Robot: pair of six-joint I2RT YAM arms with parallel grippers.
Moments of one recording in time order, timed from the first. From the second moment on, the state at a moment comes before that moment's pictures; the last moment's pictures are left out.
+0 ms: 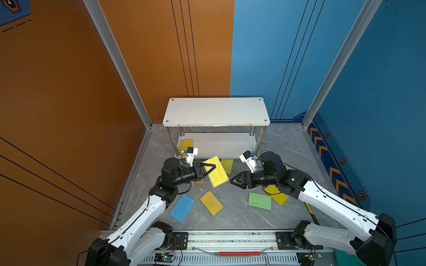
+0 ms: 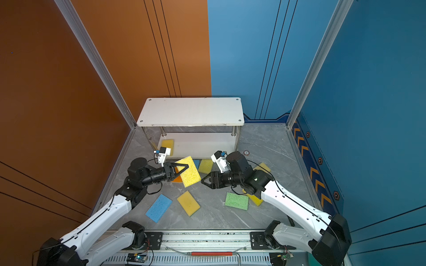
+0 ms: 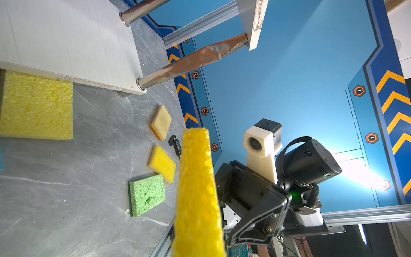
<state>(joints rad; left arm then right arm) -0.35 0.95 0.54 0.24 0.77 -1.09 0.75 1.14 0.95 -0.44 -0.51 0.63</state>
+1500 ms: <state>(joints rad) -0.26 1.10 0.60 0.31 0.96 -1.07 0.81 1.40 1.10 -0.40 -0.45 0.62</state>
